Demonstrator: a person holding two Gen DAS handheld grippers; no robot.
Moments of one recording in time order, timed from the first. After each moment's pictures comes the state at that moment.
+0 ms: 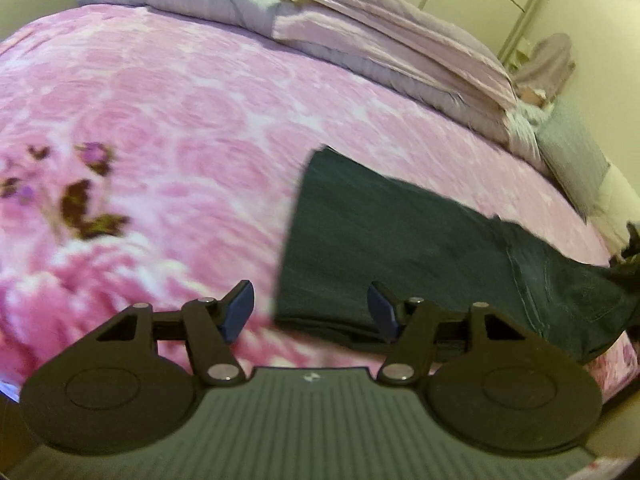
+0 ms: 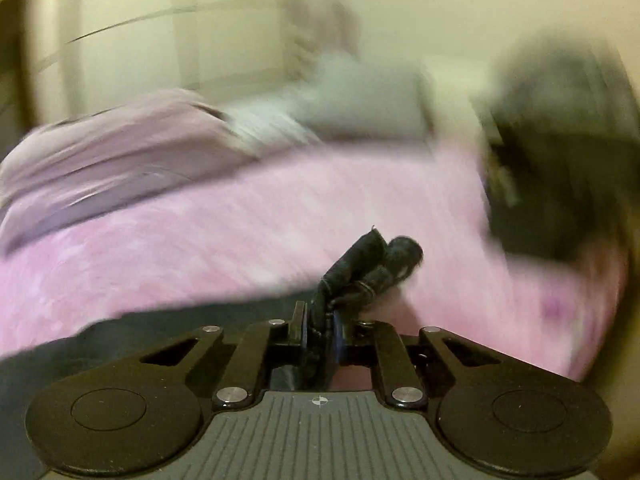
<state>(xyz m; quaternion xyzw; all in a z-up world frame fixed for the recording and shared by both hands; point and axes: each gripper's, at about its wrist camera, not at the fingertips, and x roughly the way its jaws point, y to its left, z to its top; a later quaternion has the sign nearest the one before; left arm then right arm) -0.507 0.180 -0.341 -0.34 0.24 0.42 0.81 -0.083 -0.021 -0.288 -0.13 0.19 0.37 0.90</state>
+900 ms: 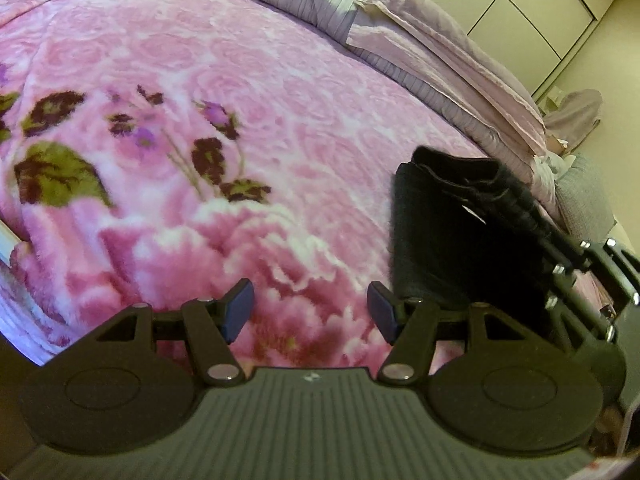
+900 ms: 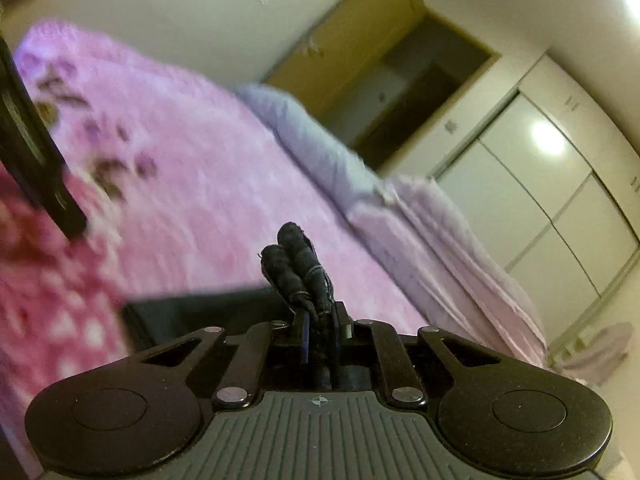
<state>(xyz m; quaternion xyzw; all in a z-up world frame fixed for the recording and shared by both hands) -0.603 0.191 -0.367 -0.41 0.20 0.44 0.78 -0.425 0.080 -0.408 -0.38 -0.14 0.67 0.62</state>
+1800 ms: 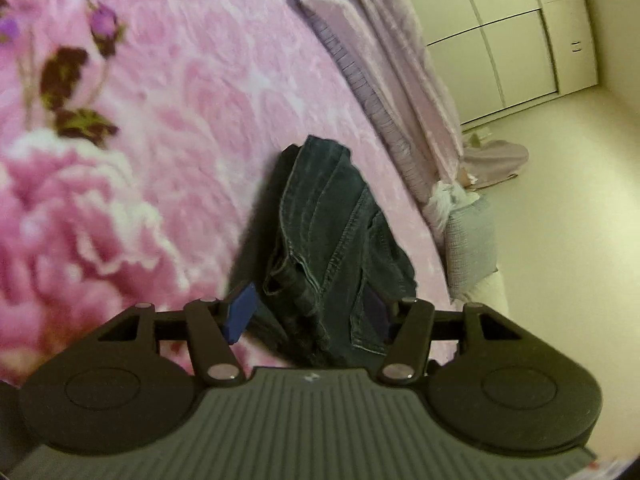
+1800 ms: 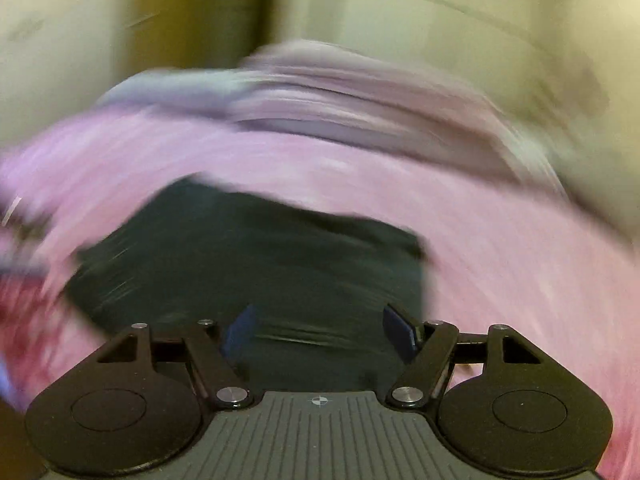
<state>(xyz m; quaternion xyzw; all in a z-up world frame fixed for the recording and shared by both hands) -0.556 0.224 -0.373 -0.59 0.12 0.27 0.75 -0.239 0.047 -0.370 -0.16 0.27 0.55 0.78</state>
